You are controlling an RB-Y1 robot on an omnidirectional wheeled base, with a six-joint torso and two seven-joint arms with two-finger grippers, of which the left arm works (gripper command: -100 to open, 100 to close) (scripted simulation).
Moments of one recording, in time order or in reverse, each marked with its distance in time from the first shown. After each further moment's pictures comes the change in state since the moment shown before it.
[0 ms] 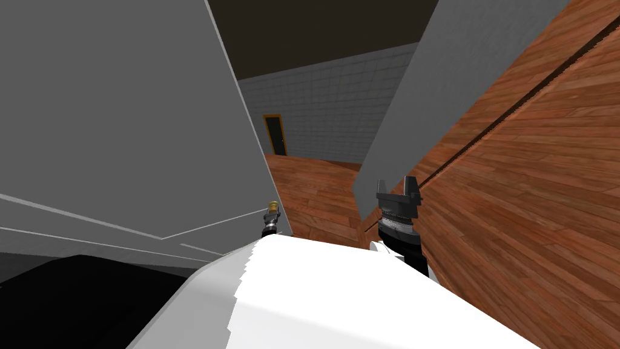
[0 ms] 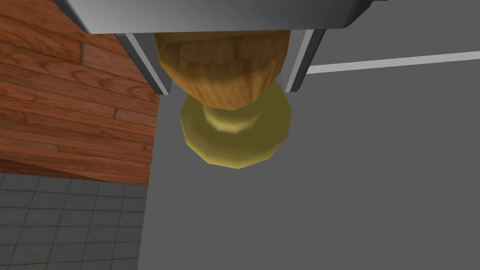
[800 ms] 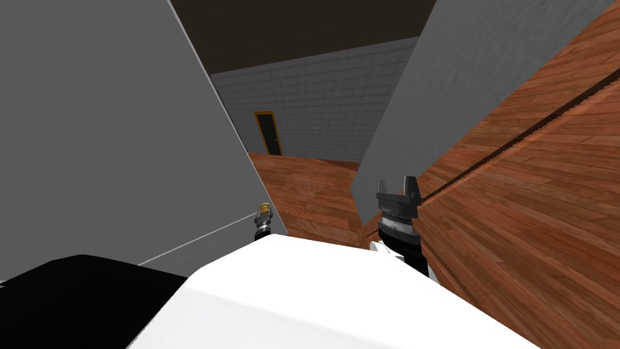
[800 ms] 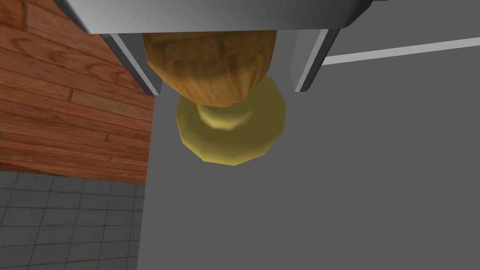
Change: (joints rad) arm 0.006 0.016 0.073 0.002 0.141 -0.034 -0.093
